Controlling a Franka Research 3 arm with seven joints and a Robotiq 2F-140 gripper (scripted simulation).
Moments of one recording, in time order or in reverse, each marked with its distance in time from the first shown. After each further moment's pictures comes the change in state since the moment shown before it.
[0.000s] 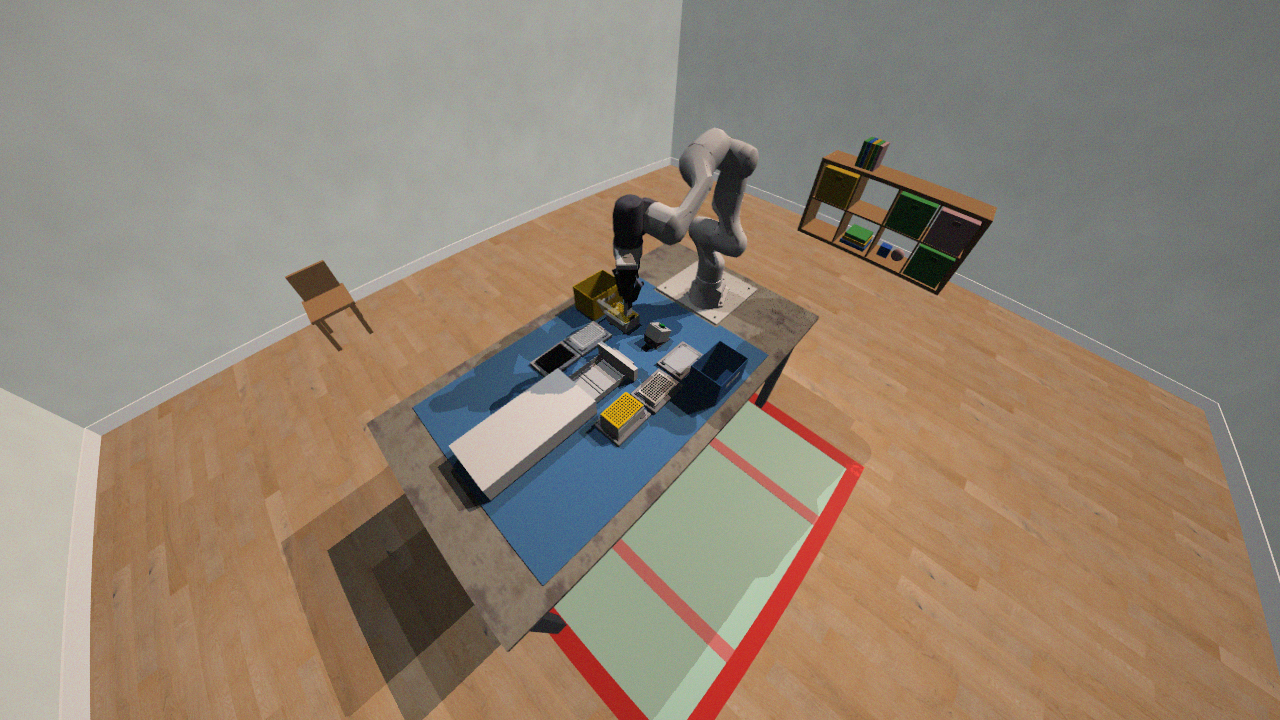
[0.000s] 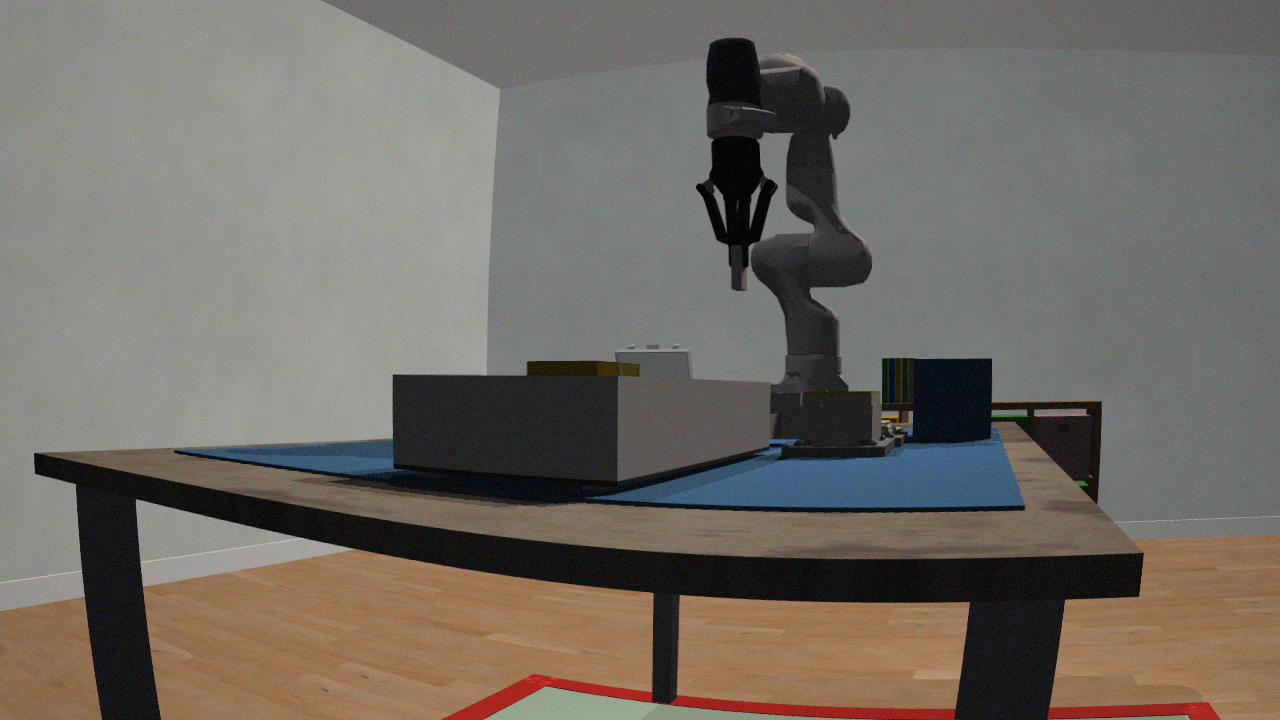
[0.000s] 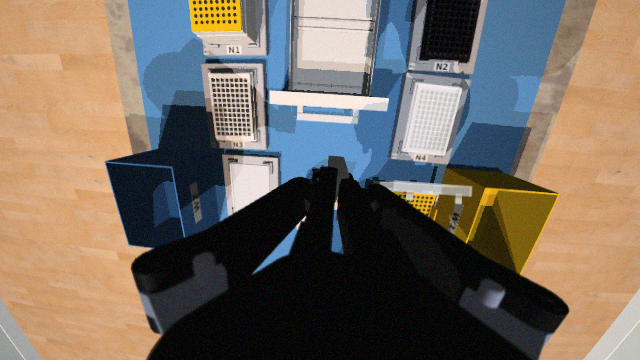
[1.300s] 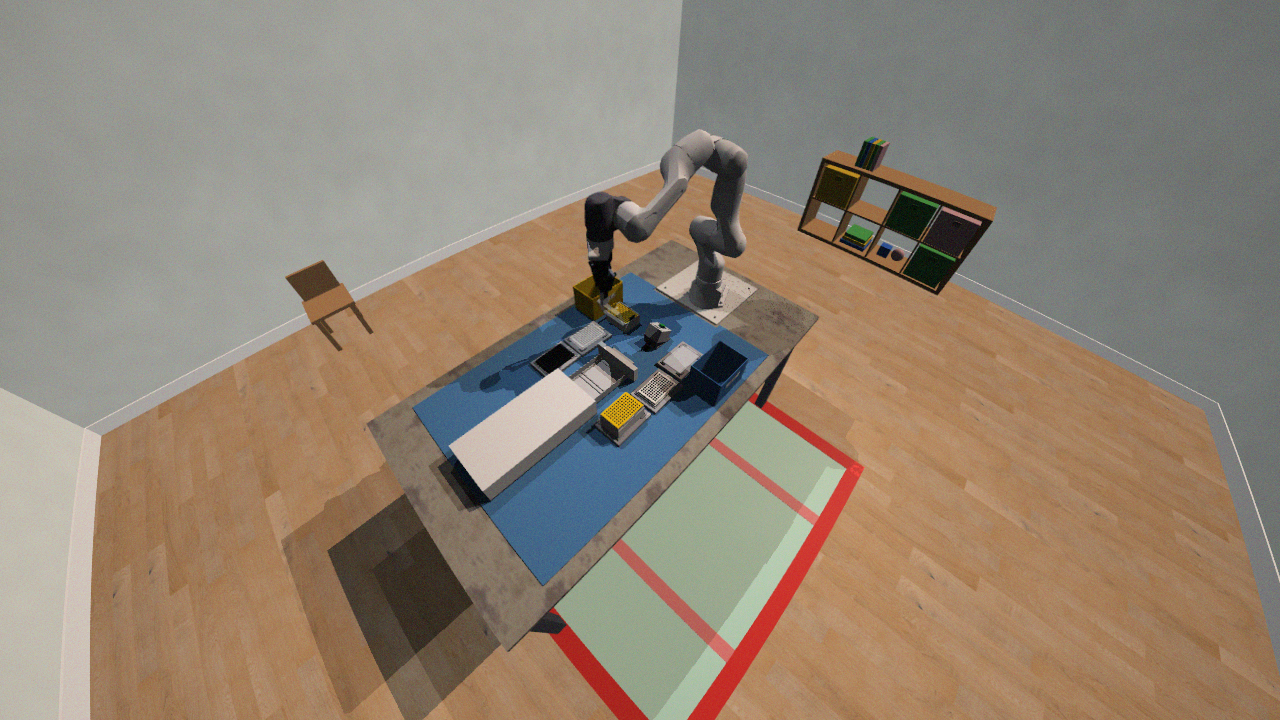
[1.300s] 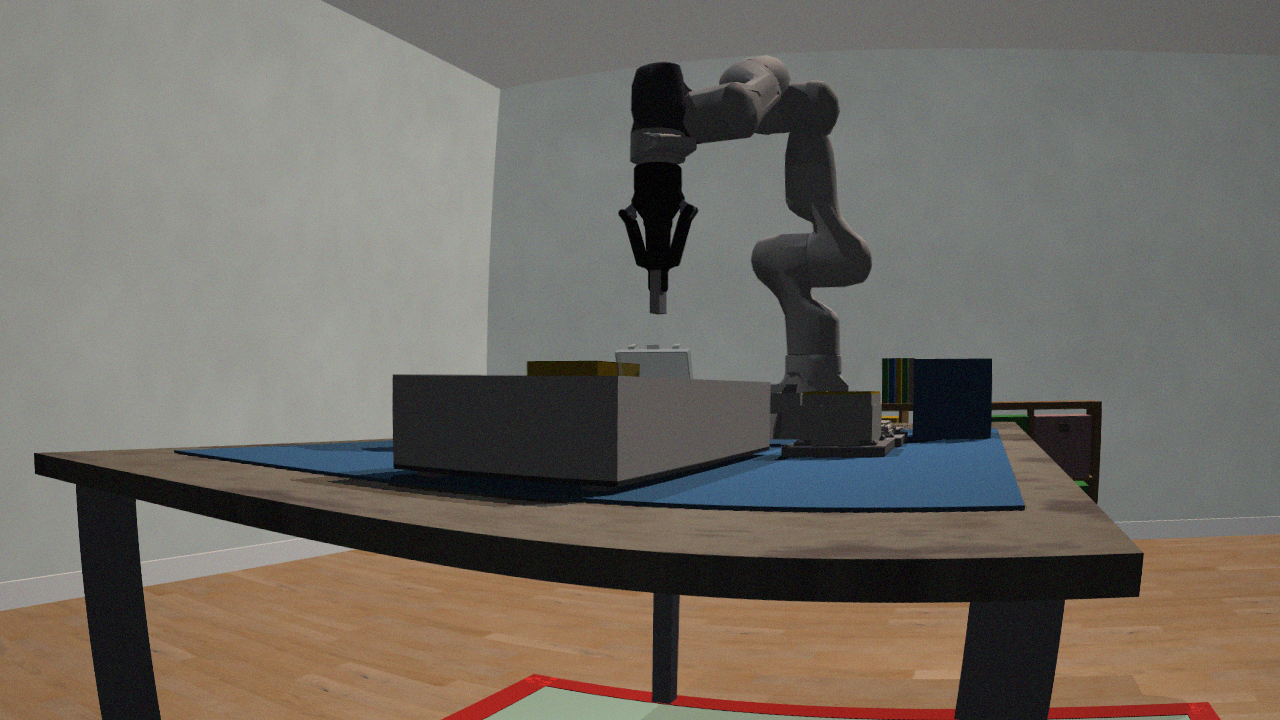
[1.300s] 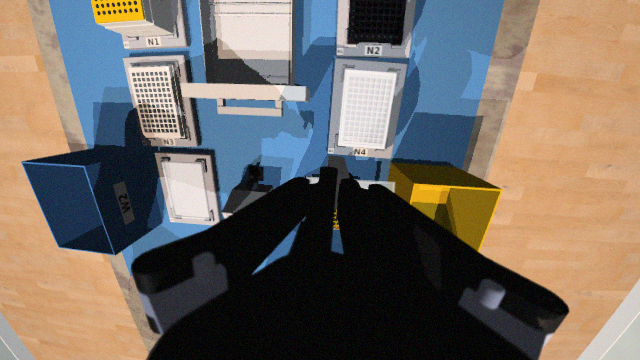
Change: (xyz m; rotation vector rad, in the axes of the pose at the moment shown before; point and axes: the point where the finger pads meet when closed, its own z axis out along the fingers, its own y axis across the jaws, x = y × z) arm -0.003 0.130 0.032 0.000 -0.007 0.014
